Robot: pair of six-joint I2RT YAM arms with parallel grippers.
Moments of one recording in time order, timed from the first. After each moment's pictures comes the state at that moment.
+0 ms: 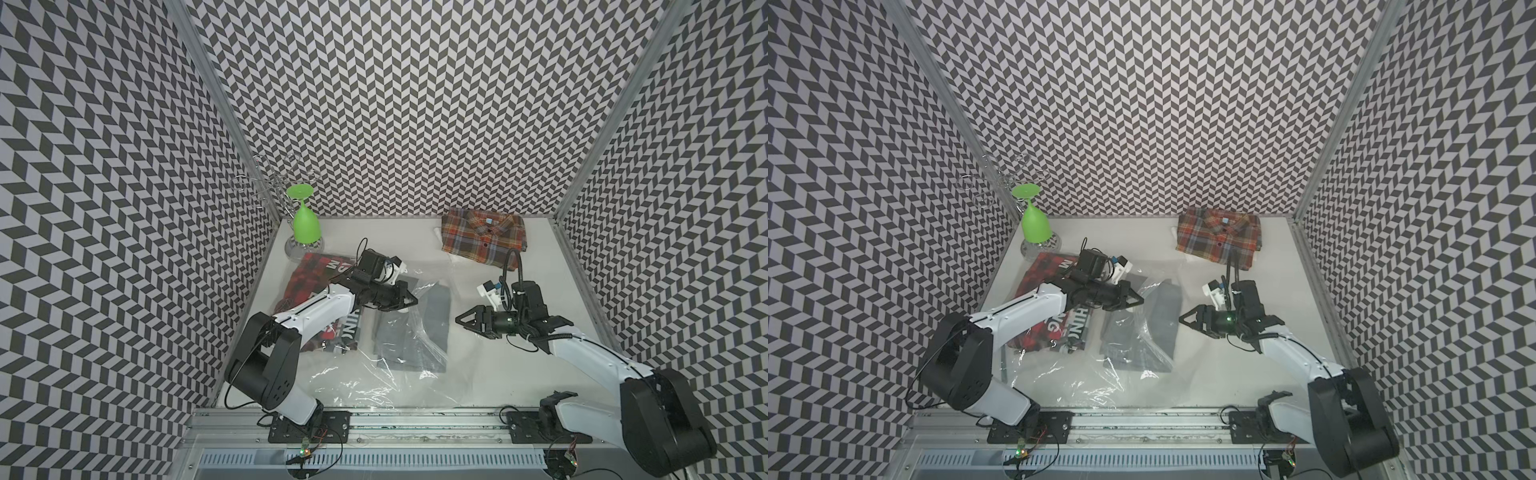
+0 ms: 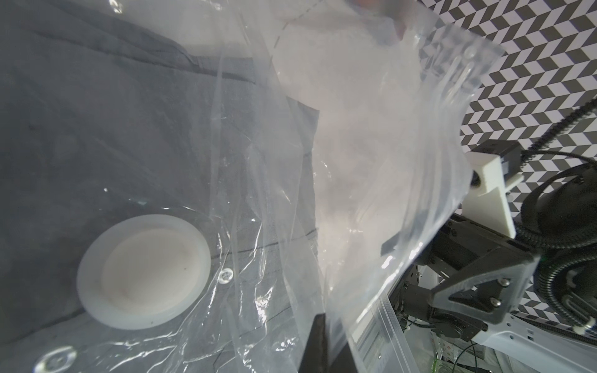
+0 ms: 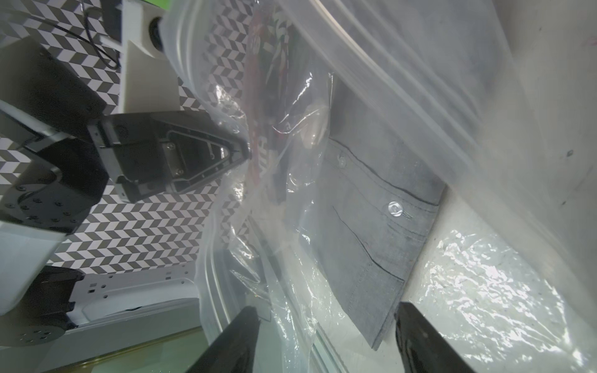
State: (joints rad) left arm -0.50 1.56 1.01 -0.31 0.68 -0.58; right arm 0.27 1.23 0.51 -0.08 -0.90 0.62
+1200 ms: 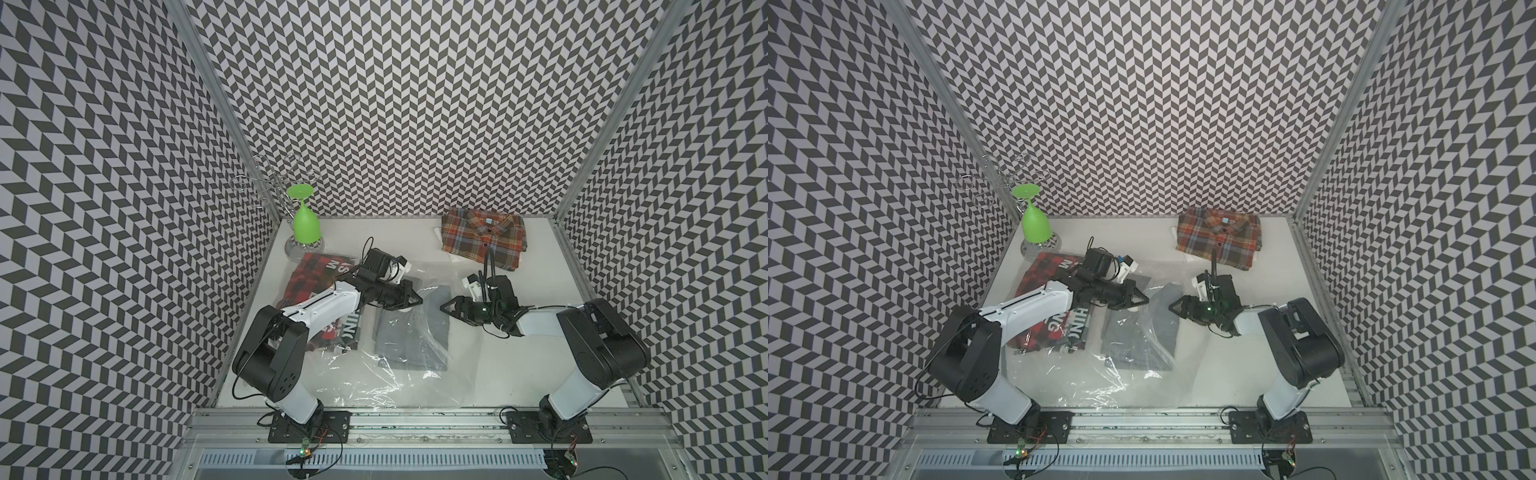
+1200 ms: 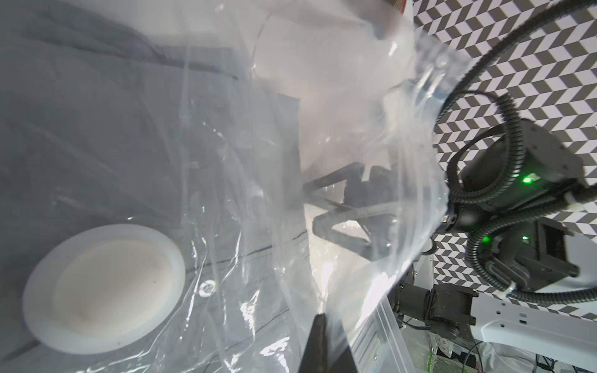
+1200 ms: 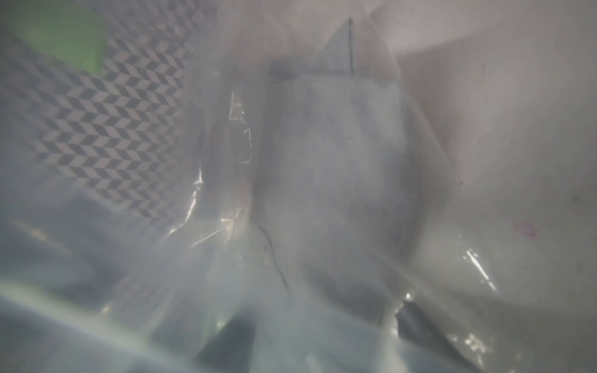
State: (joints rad) left arm -0.52 1.62 1.02 -0.28 0.70 -0.58; right arm 0.35 1.69 0.61 0.34 -0.68 0.68
